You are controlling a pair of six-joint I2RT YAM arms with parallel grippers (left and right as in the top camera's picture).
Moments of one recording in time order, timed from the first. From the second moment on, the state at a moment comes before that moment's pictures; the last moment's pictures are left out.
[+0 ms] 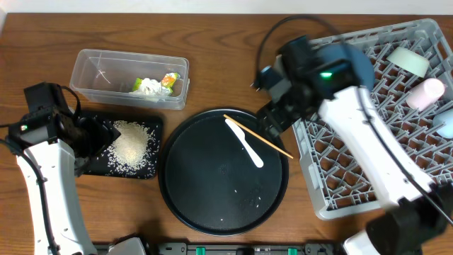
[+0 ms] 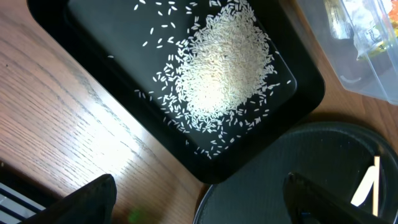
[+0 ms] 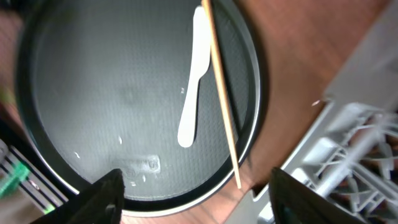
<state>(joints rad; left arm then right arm) 0.39 1.33 1.22 -1.24 0.09 -0.43 0.48 1.74 1.63 -1.25 -0.22 -0.22</state>
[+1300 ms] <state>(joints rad) 0.39 1.33 1.22 -1.24 0.09 -0.43 0.56 2.11 1.59 -1.18 -0.05 -0.25</state>
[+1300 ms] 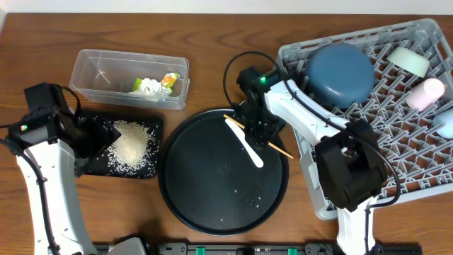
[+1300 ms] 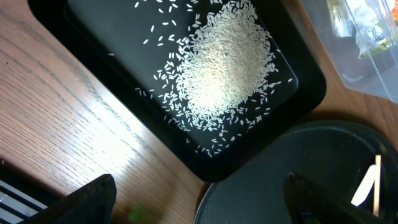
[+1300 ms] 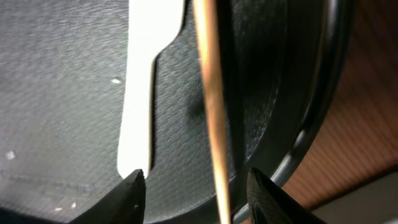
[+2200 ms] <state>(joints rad) 0.39 1.33 1.22 -1.25 0.09 -0.43 0.57 2.10 1.51 -1.15 0.04 -0.14</state>
